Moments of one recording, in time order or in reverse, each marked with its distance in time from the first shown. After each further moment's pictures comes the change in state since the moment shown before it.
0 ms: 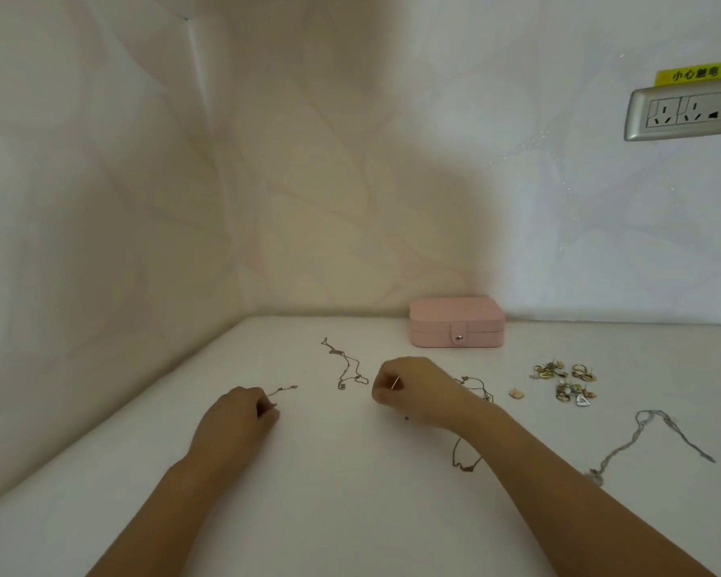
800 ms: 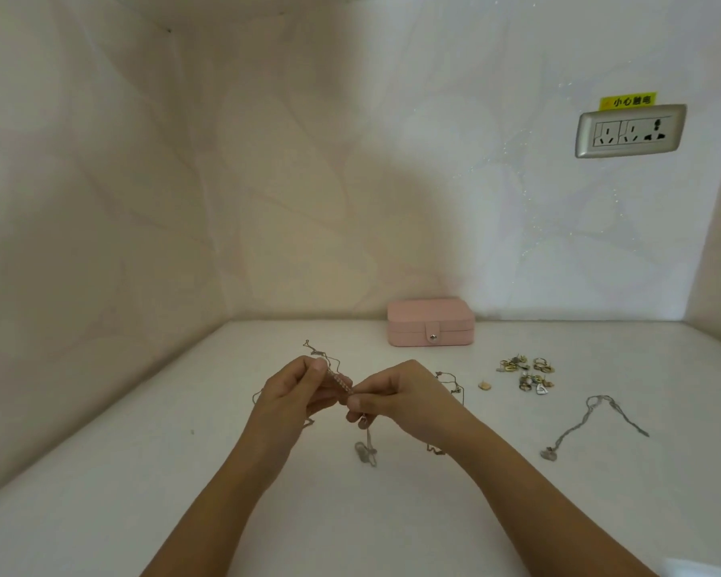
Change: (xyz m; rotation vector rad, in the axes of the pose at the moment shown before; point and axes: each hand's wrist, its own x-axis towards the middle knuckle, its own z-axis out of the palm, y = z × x) left_hand -0.048 0.083 -0.013 -1.242 -0.130 0.167; right_hand -0.052 -0.023 -0.003 0.610 0.030 -0.077
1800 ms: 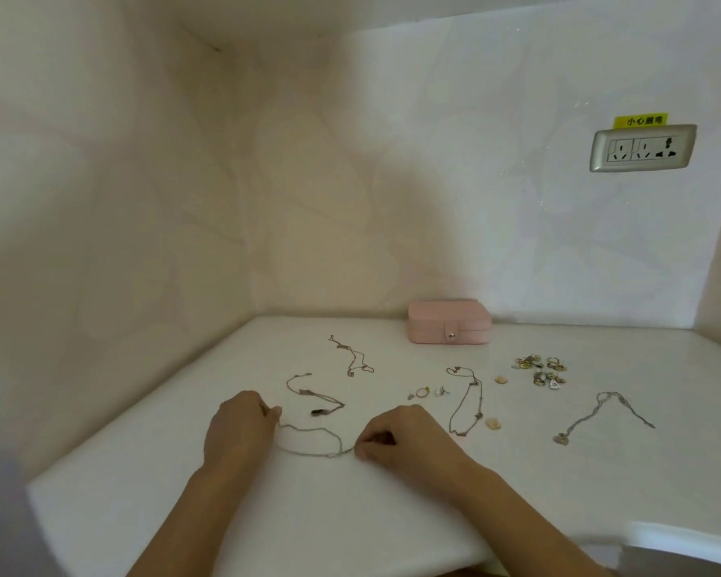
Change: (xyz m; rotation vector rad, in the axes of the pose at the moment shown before) left_hand -0.022 -0.025 -0.082 1.077 0.333 -0.240; right_hand -0.035 0.006 0.052 -0.517 -0.040 -0.050
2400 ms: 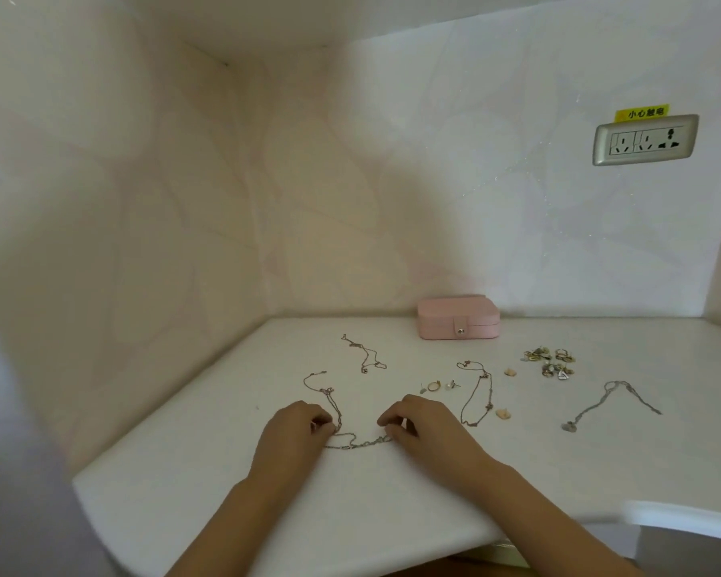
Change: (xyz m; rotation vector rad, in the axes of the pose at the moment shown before) left_hand -0.026 0.006 0.010 -0.046 -0.087 0.367; right_hand -0.004 0.004 0.003 -0.117 0.114 0.011
